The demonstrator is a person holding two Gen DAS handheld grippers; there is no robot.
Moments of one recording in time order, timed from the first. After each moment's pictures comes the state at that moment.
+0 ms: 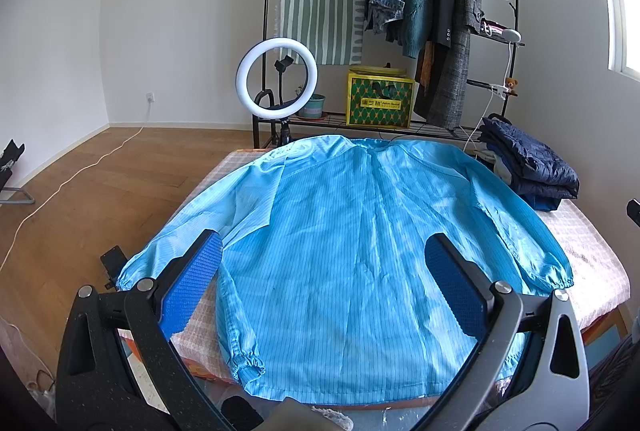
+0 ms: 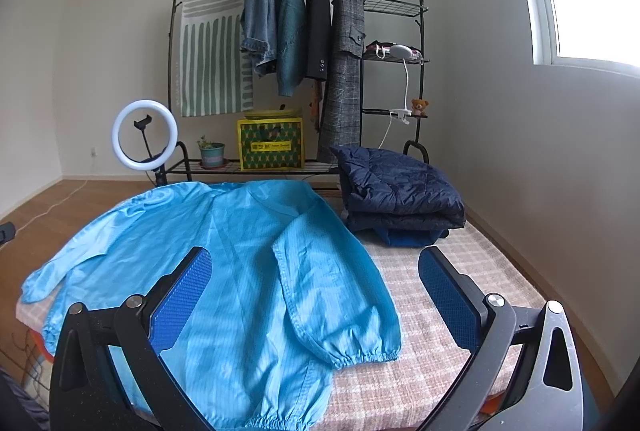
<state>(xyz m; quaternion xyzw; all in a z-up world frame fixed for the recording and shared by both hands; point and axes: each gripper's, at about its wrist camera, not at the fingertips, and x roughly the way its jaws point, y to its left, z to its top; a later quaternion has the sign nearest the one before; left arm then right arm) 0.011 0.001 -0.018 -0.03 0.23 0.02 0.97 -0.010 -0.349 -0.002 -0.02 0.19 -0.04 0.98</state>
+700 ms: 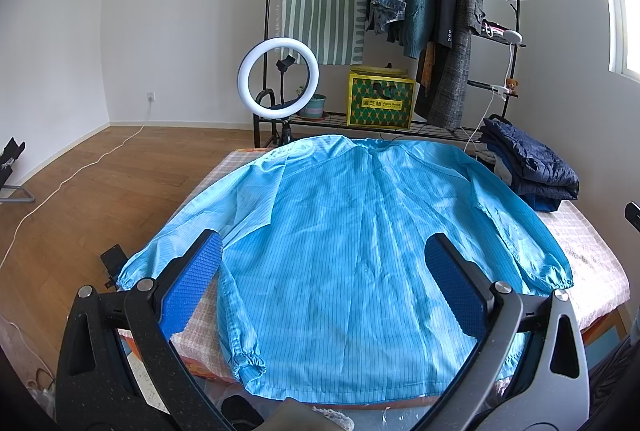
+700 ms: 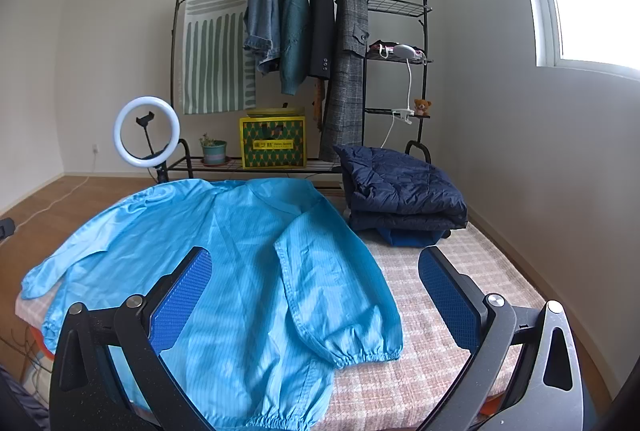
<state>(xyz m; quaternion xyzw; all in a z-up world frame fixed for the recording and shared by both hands) 0.013 0.001 -0.018 -0.03 0.24 0.02 0.97 -0.010 -0.344 -0.006 -0.03 0.19 -0.04 0.98</state>
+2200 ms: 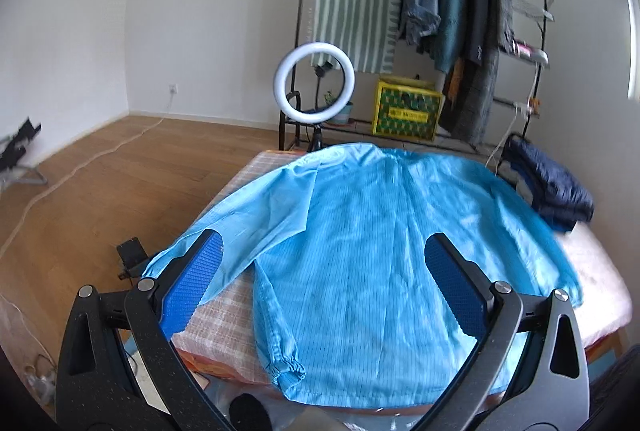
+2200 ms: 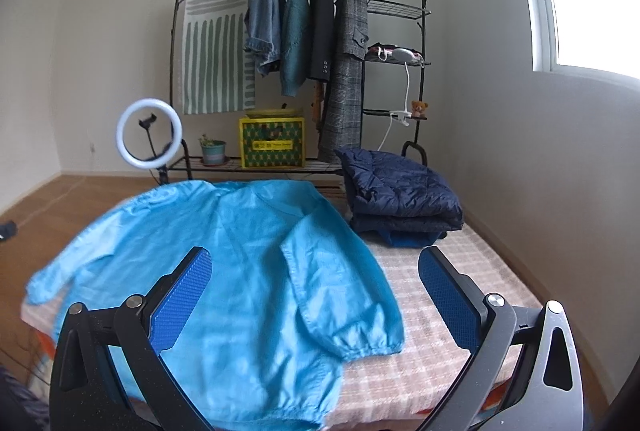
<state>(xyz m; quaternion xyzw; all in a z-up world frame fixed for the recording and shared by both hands) 0.006 0.059 -0.011 -0.08 0.23 0.05 0.97 -0.032 -0.326 0.029 -0.01 0.20 -0.03 0.98</state>
